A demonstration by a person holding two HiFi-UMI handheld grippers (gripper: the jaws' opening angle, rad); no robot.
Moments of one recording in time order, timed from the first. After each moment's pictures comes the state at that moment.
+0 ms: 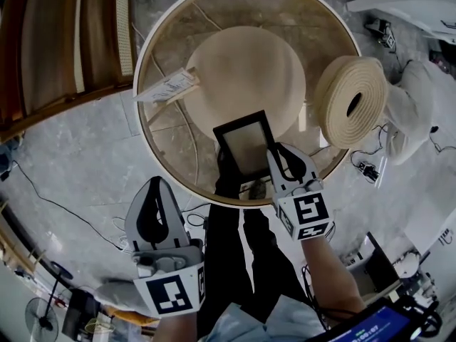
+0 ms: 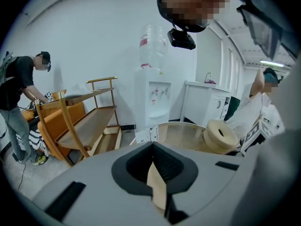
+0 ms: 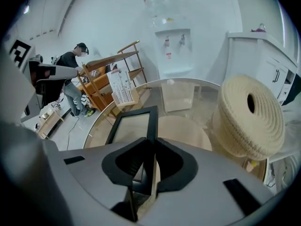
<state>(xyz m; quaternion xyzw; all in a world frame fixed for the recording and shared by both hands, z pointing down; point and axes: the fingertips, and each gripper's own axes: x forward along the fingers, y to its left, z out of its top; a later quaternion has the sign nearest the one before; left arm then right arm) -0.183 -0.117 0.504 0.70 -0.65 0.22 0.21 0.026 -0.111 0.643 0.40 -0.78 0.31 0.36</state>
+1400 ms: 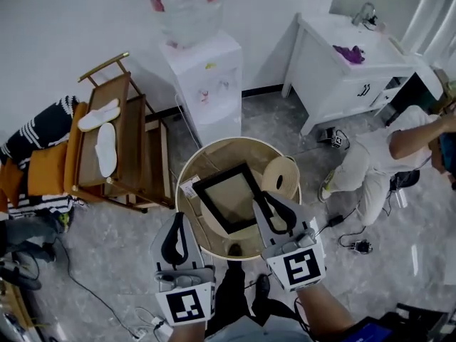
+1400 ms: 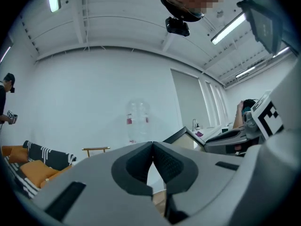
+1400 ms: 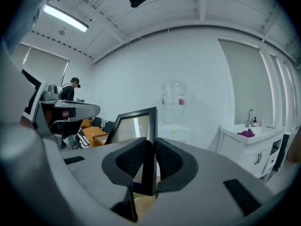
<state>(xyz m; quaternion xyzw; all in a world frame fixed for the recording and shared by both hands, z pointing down) -0.098 -0.062 0.124 0.74 -0.67 0.04 0.00 0.044 -0.101 0.159 0.47 -0.88 0.01 0.09</state>
